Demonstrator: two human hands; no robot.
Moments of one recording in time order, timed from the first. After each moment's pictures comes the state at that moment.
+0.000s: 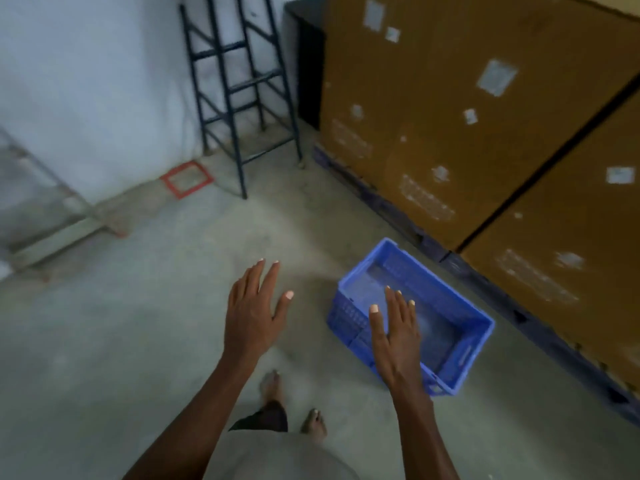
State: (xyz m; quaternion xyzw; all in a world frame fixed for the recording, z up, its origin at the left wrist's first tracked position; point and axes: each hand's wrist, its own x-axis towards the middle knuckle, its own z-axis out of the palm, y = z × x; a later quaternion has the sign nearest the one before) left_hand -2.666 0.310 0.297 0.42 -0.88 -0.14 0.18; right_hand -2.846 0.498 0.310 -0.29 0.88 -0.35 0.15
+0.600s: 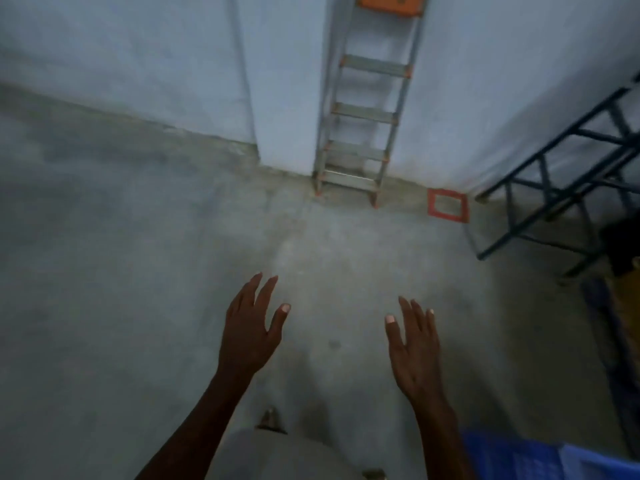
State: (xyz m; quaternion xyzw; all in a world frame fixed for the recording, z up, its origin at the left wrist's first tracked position) left_hand -2.164 0.387 0.290 0.78 -0.54 -0.14 0.28; right_hand -2.444 0.316 0.311 -0.68 0.64 -0.20 0.28
